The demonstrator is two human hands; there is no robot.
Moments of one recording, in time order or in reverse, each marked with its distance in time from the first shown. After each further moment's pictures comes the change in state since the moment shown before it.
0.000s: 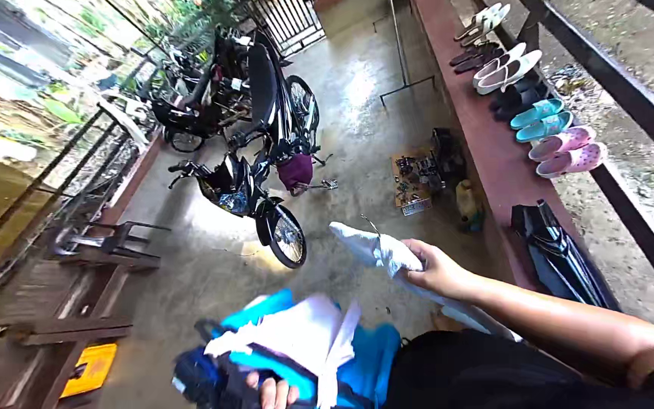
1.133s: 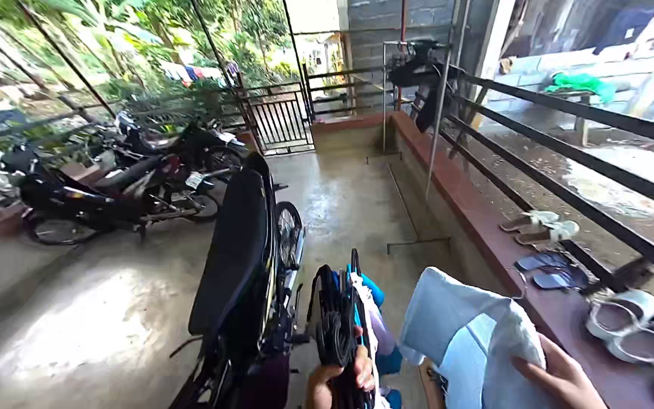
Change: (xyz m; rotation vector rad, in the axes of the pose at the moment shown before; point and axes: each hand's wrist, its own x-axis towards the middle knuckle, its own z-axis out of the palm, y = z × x) left_hand 1.097 -0.150 -0.087 -0.458 -0.586 -0.572; right_hand 0.800 -0.135 -0.260 -0.119 0.922 0.148
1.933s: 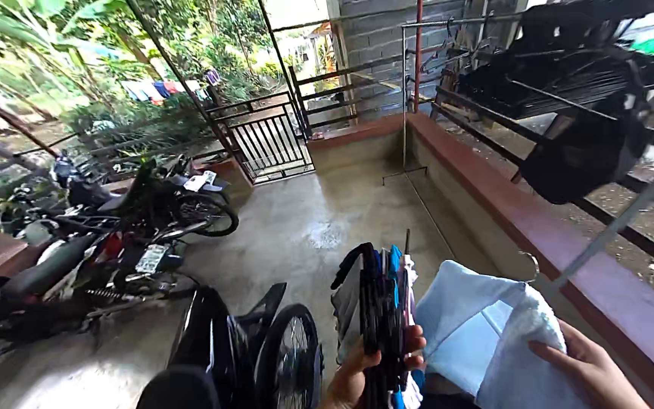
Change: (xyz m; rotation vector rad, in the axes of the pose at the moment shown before) left_hand 0.635 0.372 -0.300 0.185 -0.076 -0.206; right_hand 0.704 -0.124 0.292 0.075 0.023 0.007
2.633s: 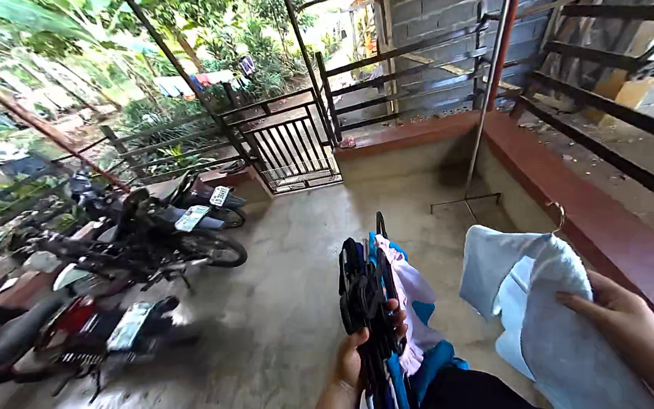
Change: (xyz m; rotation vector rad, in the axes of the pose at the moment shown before) left_hand 0.461 0.264 -0.367 -0.020 0.187 0.289; right_hand 0.686 -0.121 0.194 -0.097 -0.060 -0.199
